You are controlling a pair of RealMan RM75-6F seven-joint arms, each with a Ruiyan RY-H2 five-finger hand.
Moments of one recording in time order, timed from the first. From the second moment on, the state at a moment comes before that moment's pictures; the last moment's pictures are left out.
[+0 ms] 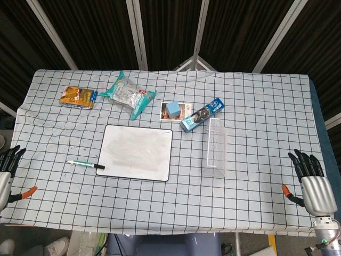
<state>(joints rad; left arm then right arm) -0.07 -1.12 -0.04 -1.61 1.49 1.49 -0.05 0.08 -1.13 0.05 -1.60 -1.55 1.50 0.02</state>
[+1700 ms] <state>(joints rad) -0.39 -1.34 -0.10 -1.42 1.27 0.99 0.31 0.08 -1.12 0.06 -1.61 -1.52 1.49 0.06</state>
